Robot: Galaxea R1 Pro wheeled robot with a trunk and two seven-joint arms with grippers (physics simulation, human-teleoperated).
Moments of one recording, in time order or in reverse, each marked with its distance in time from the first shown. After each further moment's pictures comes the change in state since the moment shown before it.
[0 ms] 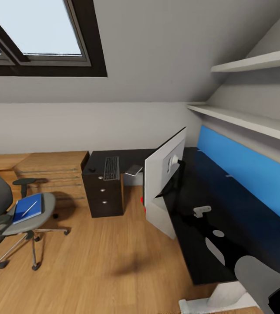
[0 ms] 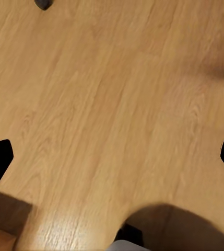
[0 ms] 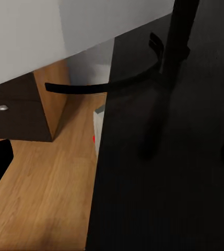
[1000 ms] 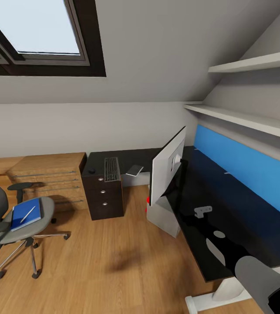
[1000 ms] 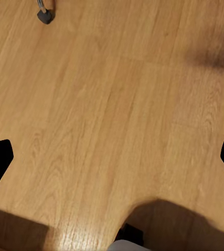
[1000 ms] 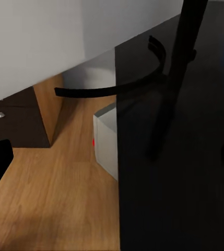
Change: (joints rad) left arm 0.000 0.001 0.000 0.000 0.000 0.001 0.000; right arm 0.000 -0.001 -0.002 0.014 0.000 -0.031 -0.002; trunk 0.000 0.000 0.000
